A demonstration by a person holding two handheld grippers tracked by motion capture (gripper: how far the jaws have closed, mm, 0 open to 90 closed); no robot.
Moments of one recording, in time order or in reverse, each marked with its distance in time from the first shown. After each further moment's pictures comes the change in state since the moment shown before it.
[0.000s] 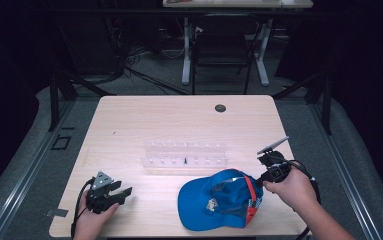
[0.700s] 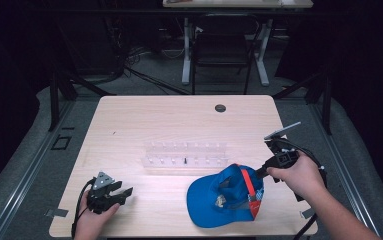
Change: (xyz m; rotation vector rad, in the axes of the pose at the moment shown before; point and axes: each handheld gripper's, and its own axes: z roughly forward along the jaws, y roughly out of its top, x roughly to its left) left arm -0.001 0.000 0.002 0.011 -0.006 0.002; right arm 0.000 0.017 -0.042 -0.017 0.140 0.139
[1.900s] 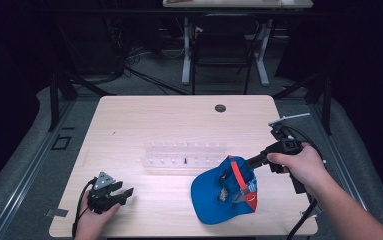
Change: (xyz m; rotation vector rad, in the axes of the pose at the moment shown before) left arm -0.001 0.000 0.002 0.003 -0.002 0.001; right arm 0.013 0.012 -0.036 0.003 0.347 0.103
